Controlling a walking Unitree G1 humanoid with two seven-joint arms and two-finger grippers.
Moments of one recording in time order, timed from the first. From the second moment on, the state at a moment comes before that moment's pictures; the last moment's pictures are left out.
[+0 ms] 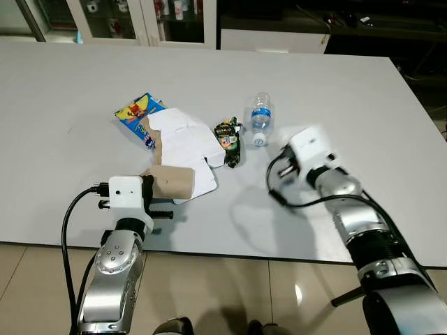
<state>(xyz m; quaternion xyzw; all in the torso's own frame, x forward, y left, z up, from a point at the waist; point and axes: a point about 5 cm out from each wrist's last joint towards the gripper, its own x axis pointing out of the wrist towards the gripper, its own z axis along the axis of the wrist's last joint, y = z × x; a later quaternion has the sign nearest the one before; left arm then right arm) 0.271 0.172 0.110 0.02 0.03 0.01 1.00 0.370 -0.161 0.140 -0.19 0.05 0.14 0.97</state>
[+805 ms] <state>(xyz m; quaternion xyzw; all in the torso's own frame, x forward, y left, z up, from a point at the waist) 0.280 0.156 0.142 0.01 -0.06 -0.02 1.00 0.369 -0.136 0.180 -0.10 -0.11 0.12 0.98</state>
